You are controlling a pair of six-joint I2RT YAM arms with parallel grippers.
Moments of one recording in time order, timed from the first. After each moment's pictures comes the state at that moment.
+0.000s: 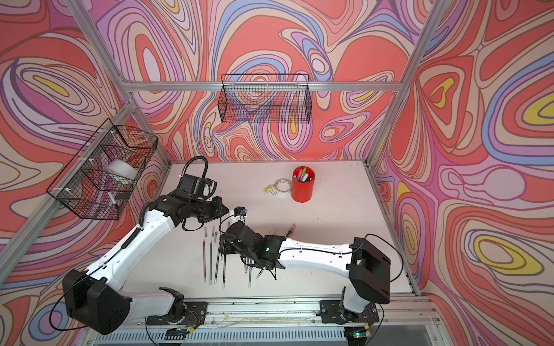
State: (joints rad) left arm -0.35 1.31 1.18 -0.81 0.28 -0.63; right arm 1.20 1.61 1.17 -0.08 0.18 0.95
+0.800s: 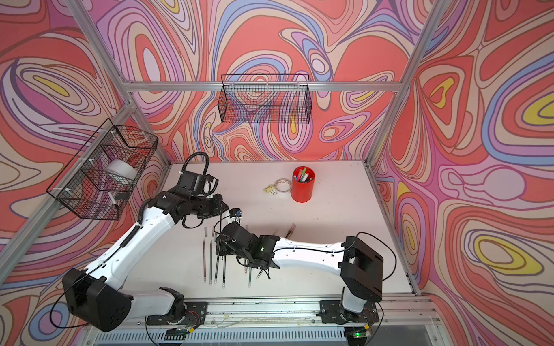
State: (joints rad) left arm -0.35 1.34 1.27 -0.85 0.22 -0.54; right arm 1.20 1.67 1.21 -0.08 0.15 0.97
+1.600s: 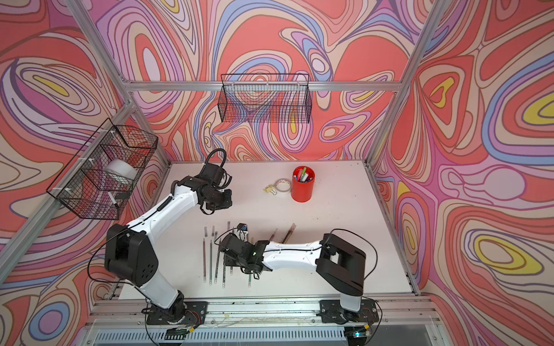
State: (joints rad) left arm -0.35 1.71 1.42 -0.88 0.08 -0.47; right arm 1.21 1.87 1.20 -0.25 0.11 1.14
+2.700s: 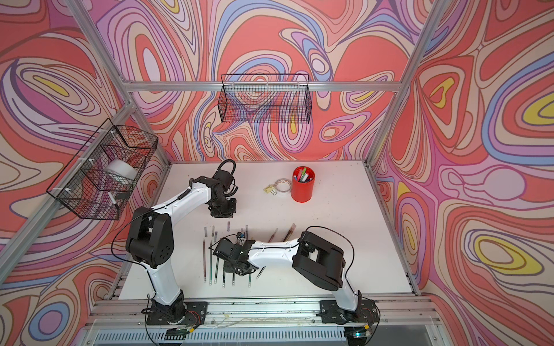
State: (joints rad) left arm -0.37 1.88 1.47 -0.98 0.09 -0.48; right arm 1.21 2.01 1.33 -0.46 0.05 1.18
